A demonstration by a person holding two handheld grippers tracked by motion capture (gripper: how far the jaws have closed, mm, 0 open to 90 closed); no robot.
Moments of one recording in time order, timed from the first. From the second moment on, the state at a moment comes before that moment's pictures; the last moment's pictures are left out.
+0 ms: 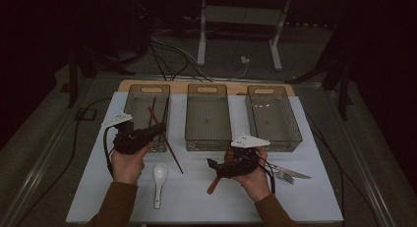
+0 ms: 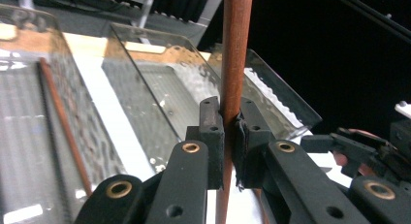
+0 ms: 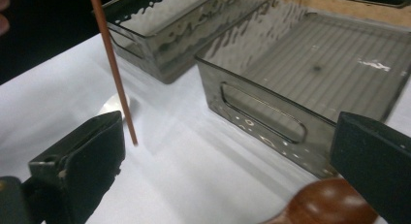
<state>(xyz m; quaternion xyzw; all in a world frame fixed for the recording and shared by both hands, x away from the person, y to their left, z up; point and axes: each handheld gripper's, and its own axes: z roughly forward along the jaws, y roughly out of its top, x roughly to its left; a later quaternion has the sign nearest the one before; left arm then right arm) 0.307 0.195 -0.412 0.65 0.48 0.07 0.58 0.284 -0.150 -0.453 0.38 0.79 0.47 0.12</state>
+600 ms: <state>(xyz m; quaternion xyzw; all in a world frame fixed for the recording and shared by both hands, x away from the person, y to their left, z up) 0.329 0.228 -0.397 0.65 0.51 0.11 0.55 0.280 -0.174 -0.457 0.39 0.78 0.47 0.13</state>
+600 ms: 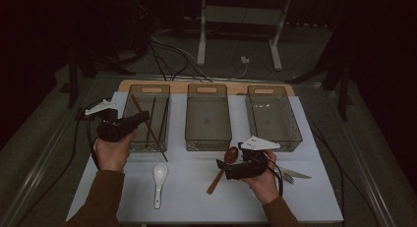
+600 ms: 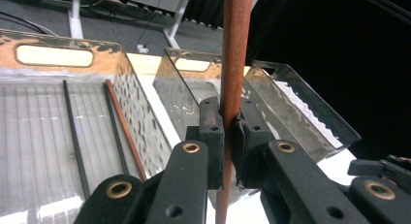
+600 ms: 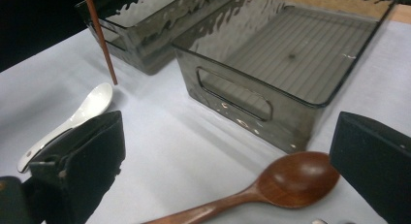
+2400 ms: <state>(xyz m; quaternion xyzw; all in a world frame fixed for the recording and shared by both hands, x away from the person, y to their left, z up) 0.398 0.241 -0.415 0.63 0.55 0.16 0.53 0.269 -0.230 -0.471 0.42 0.78 0.45 0.15</state>
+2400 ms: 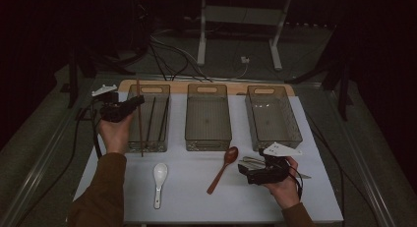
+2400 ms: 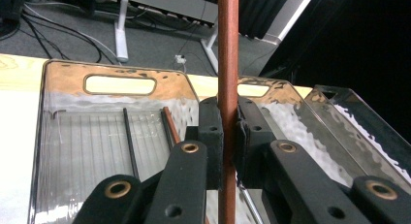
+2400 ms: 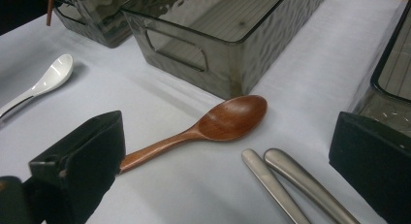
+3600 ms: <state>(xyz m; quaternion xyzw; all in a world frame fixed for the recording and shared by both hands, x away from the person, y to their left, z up) 0.404 0.250 -0.424 0.62 0.57 0.21 0.49 0.268 -0.233 -0.471 0.42 0.78 0.45 0.14</state>
